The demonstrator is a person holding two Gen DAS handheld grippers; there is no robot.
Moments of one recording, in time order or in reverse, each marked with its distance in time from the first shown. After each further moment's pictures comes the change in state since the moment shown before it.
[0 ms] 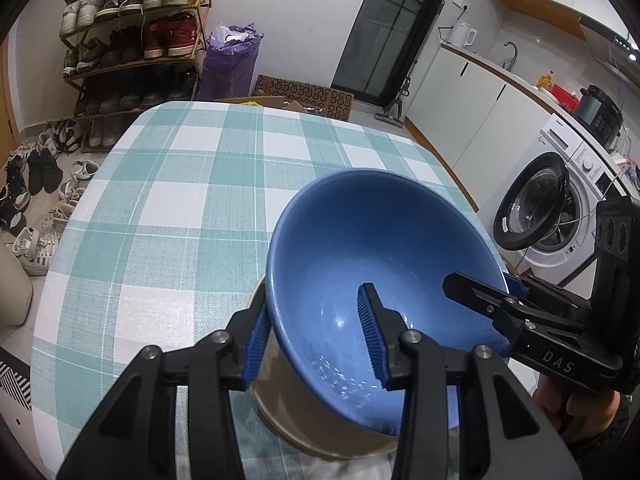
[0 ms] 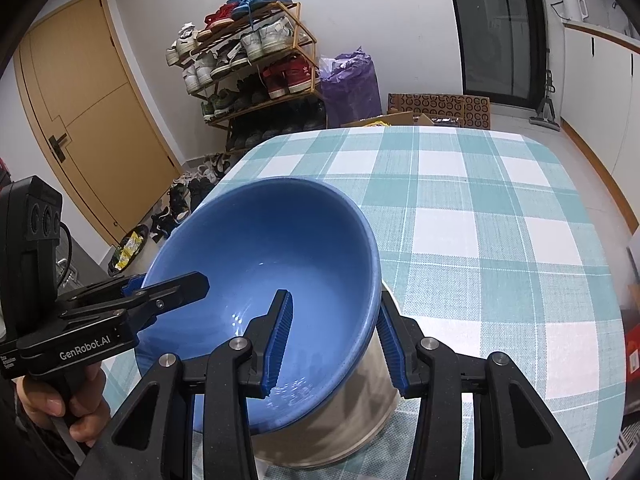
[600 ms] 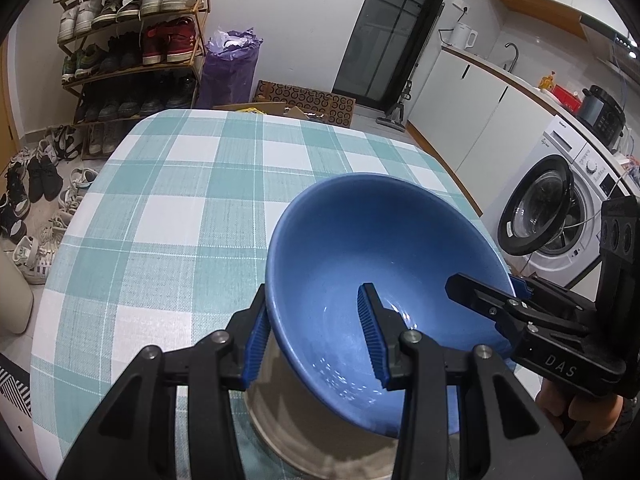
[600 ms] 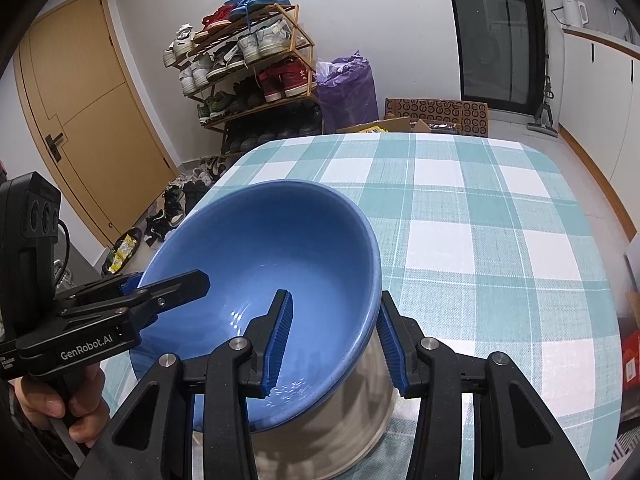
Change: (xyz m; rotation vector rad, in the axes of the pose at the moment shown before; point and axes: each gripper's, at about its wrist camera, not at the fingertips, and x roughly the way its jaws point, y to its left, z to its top) left arm 0.010 -0.001 0.012 0.012 -0.016 0.009; right arm 0.008 -0.006 0.011 -0.007 -0.014 -0.019
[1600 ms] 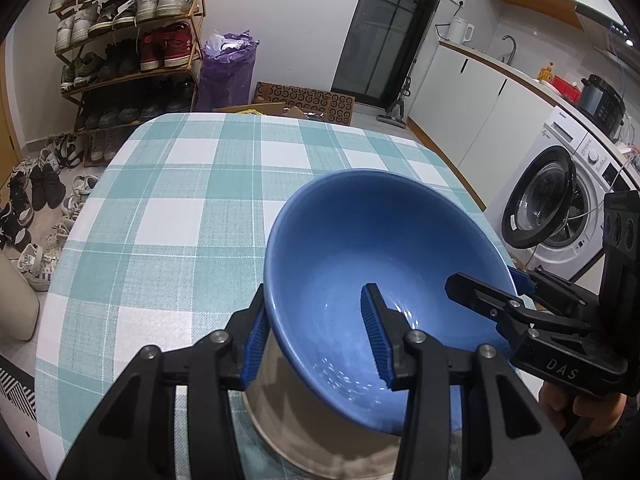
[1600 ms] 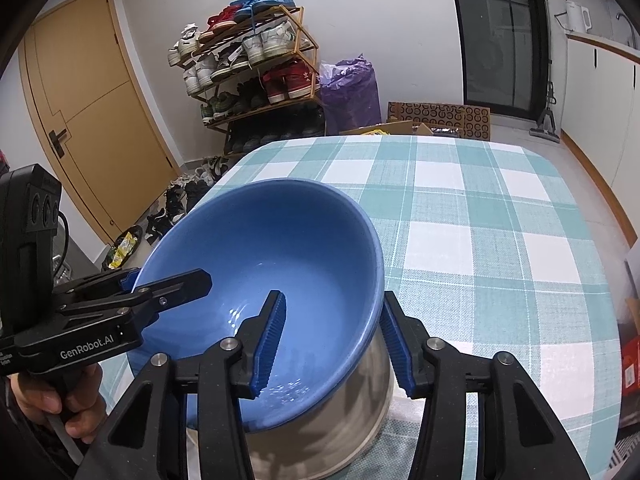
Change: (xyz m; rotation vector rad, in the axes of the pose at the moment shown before) left arm 0.000 -0.006 -0.003 0.028 0.003 0.013; right arm 0.000 -0.004 -0.005 -0.025 -0.016 -0.003
